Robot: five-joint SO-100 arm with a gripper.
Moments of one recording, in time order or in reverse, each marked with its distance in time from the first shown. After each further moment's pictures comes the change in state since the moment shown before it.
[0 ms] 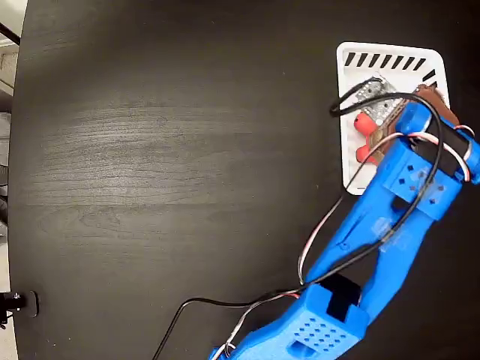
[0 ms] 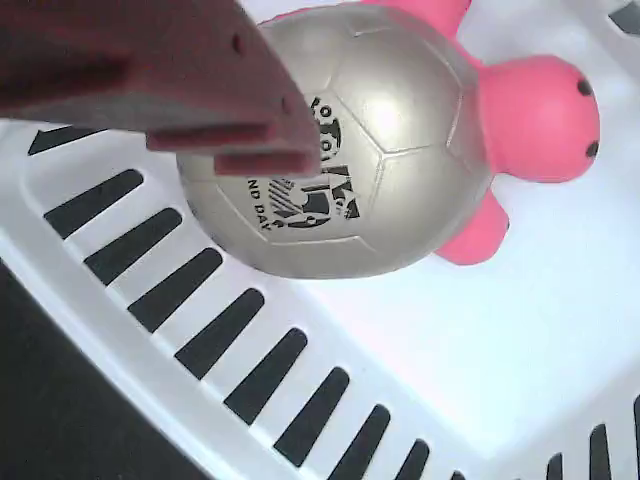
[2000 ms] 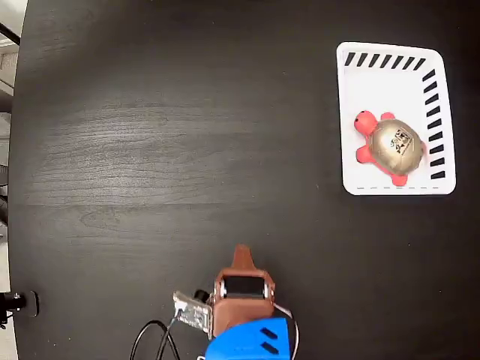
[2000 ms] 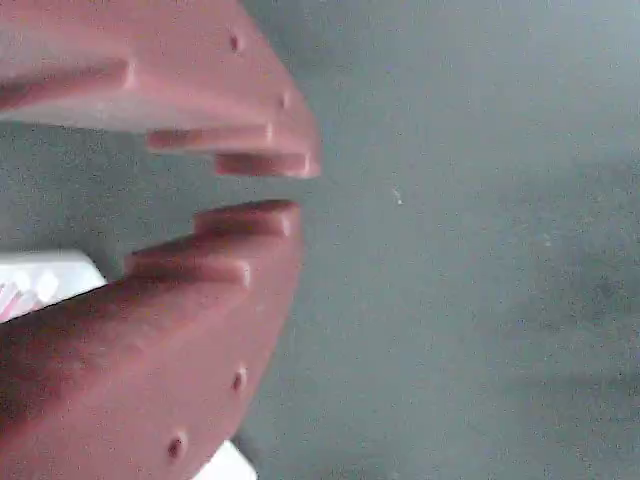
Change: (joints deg) arm -32.3 143.8 144.0 -21.7 -6.9
